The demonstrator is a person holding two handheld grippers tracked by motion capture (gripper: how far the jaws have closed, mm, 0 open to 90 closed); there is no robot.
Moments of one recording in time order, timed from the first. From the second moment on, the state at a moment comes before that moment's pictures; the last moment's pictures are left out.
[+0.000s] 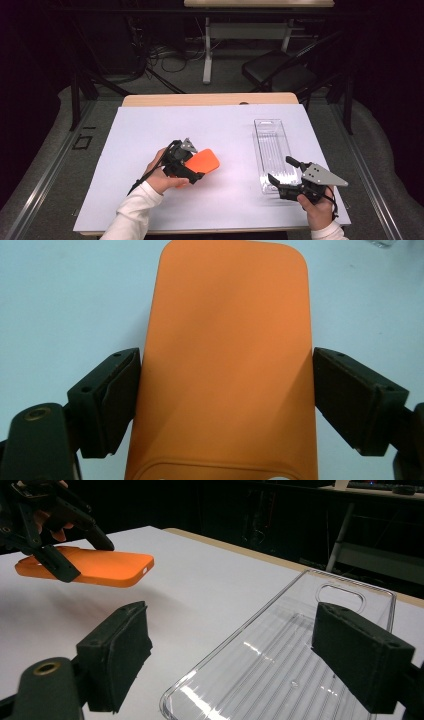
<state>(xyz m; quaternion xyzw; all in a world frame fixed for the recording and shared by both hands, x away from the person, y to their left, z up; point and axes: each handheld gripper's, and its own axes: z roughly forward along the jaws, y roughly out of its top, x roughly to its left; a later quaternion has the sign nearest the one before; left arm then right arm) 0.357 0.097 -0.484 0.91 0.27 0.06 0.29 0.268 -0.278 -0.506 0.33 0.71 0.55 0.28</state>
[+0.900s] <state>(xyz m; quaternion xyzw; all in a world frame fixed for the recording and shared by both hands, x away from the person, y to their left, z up) 0.331 0.092 -0.463 0.92 0.25 0.05 0.31 0.268 -0.245 -0.502 0.27 0.77 0.52 0.25</state>
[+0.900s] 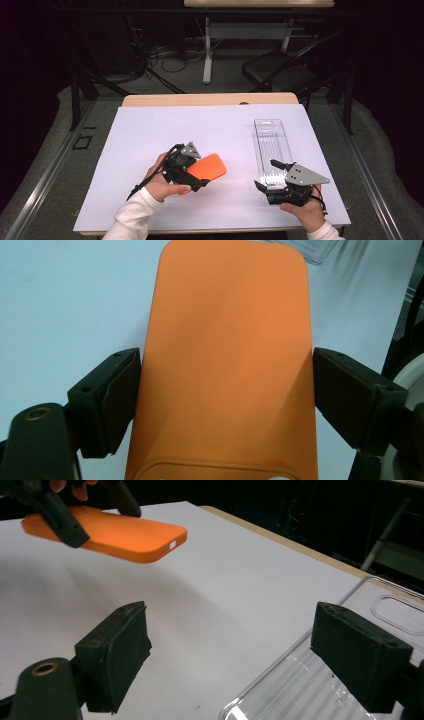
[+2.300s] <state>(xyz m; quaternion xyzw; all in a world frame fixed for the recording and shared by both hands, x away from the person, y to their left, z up) 0.335 0.047 -0.443 0.93 0.21 0.03 0.30 0.264 -0.176 -0.491 -0.02 0.85 0.32 0.42</state>
